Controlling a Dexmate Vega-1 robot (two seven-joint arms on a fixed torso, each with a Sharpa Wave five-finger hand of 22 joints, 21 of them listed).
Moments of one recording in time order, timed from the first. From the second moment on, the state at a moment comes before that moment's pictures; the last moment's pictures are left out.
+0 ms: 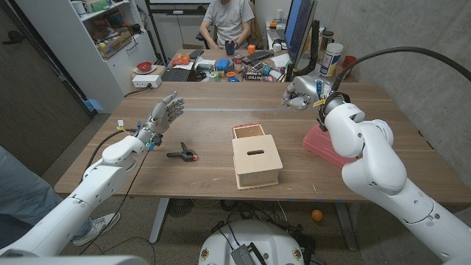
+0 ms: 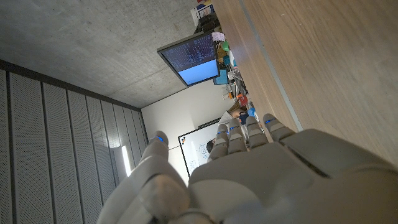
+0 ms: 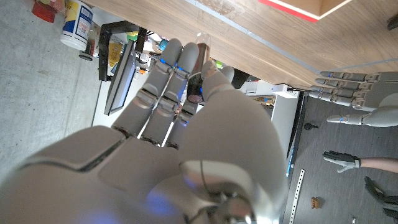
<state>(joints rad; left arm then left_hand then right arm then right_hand) 1.07 0.71 0.14 -1.55 -0.68 -0.13 -0.15 0.12 0.05 0.39 -0.12 0.18 0.06 0.12 0.19 0.17 0.02 0.11 0.22 0.20 -0.02 0.12 0.19 0.18 -0.08 0.12 0.20 0.18 -1.05 -0.69 -0.47 -2.51 -1.13 -0.68 0.52 1.25 0.14 0.25 -0.14 0.17 1.00 -0.13 0.36 0.23 0.84 -0.11 0.34 0.24 0.98 -0.15 0.46 0.41 0.86 -0.11 0.51 0.20</state>
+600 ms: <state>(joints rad) 1.11 0.72 0.12 -1.57 -0.69 -0.15 -0.14 0.12 0.05 0.39 -0.12 0.18 0.06 0.12 0.19 0.17 0.02 0.11 0.22 0.20 -0.02 0.12 0.19 0.18 -0.08 0.12 0.20 0.18 -1.05 -0.54 -0.49 -2.44 -1.19 -0.50 0.54 1.25 0.14 0.25 -0.14 0.17 1.00 -0.13 0.36 0.24 0.84 -0.11 0.34 0.24 1.01 -0.16 0.46 0.42 0.85 -0.11 0.54 0.20</state>
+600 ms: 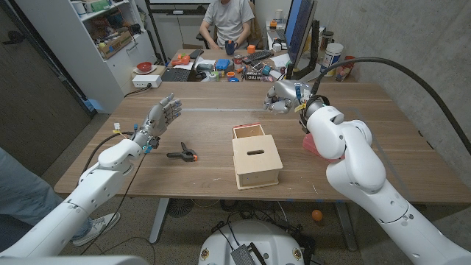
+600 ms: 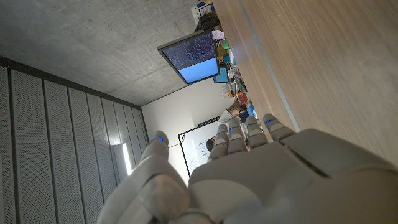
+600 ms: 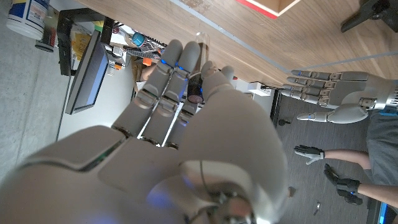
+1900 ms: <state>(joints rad) 1.13 0.74 0.10 -1.61 -0.69 -0.14 -0.11 0.12 0.05 0.39 -0.12 0.18 0.06 0.12 0.19 0.17 0.02 0.11 0.22 0.20 -0.02 0.12 0.19 0.18 -0.08 0.11 0.20 0.18 -1.00 -0.43 -0.54 -2.31 -1.18 -0.37 0.61 1.26 0.14 0.25 -0.15 0.17 1.02 -0.12 0.37 0.23 0.85 -0.11 0.34 0.27 1.03 -0.17 0.45 0.45 0.85 -0.11 0.57 0.20</state>
